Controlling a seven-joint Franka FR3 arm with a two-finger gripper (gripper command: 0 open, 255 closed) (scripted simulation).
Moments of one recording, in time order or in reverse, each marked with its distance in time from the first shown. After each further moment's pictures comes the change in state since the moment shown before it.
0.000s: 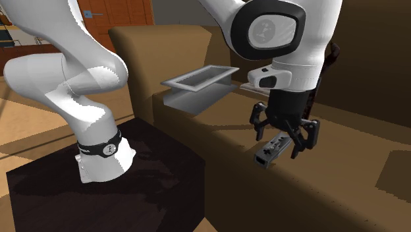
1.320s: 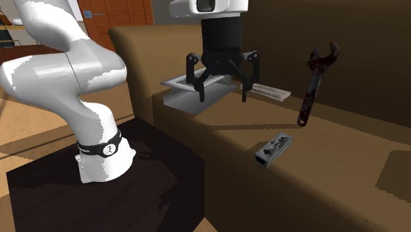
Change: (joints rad) arm 0.378 -0.809 -0.507 -0.291 0.623 -0.330 -1.225
